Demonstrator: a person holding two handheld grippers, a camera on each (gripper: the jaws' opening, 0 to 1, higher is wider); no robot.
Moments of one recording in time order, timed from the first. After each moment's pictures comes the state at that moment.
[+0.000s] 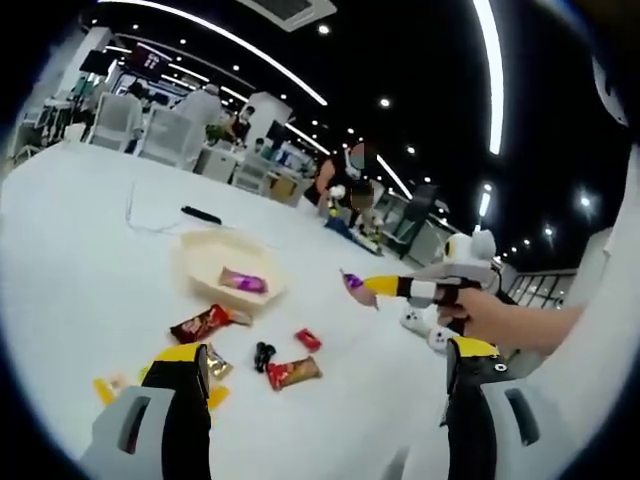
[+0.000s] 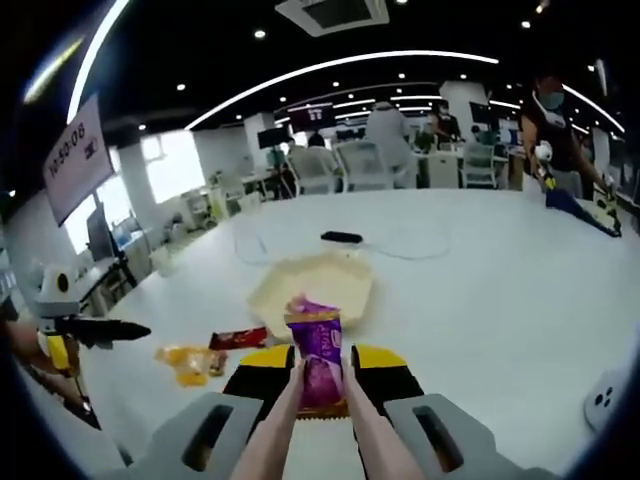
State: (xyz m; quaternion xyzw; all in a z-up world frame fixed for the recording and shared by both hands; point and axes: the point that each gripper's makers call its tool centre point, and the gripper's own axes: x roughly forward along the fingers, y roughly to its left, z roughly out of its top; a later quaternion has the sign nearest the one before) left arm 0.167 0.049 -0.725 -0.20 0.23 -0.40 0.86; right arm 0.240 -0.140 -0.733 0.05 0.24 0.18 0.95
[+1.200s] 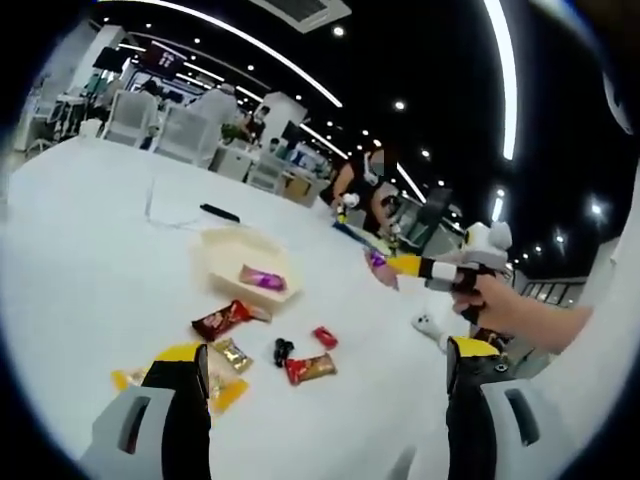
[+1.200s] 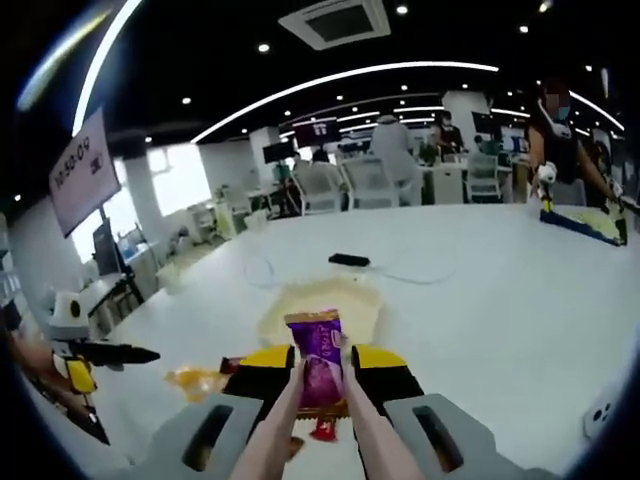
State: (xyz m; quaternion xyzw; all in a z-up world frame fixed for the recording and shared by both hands) left arm 0.172 0.067 -0.732 -0.20 0.24 -0.37 0.87; right arm 0.253 -0.133 -0.702 0.06 0.21 0.19 0.96
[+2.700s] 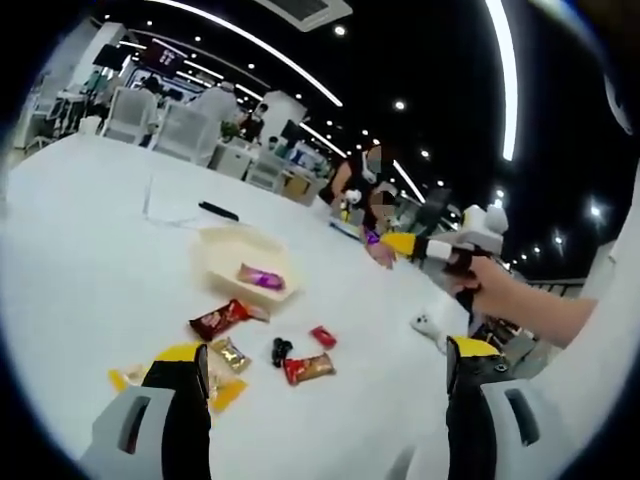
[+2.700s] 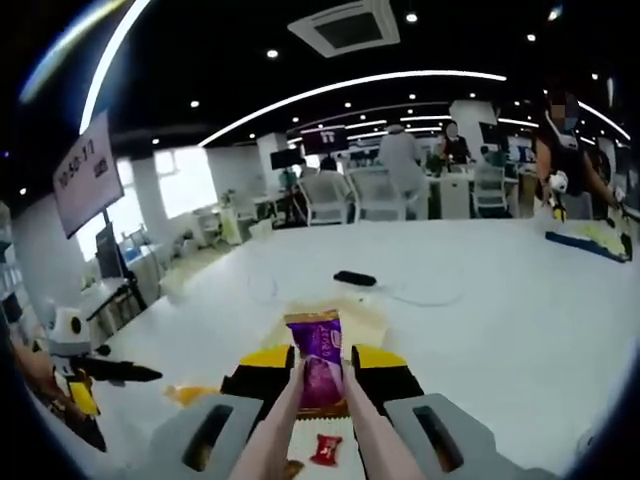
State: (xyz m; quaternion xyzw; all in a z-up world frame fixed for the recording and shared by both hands) left arm 0.173 0.065 -0.734 -0.20 0.24 -0.38 0.87; right arm 0.277 -0.125 -0.679 0.05 0.19 0.20 0.96
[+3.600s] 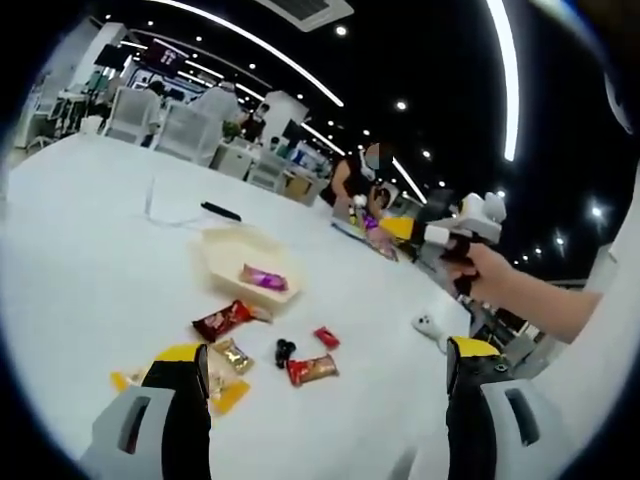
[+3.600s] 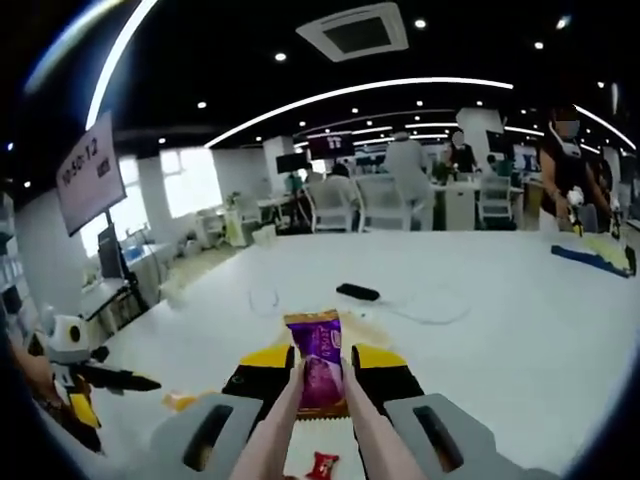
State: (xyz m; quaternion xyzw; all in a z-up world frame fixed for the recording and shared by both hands) left arm 0.176 0.068 -0.735 -0.21 0.24 -0.37 0.87; right arm 0.296 -0.118 -0.665 0.04 0.17 0.21 0.96
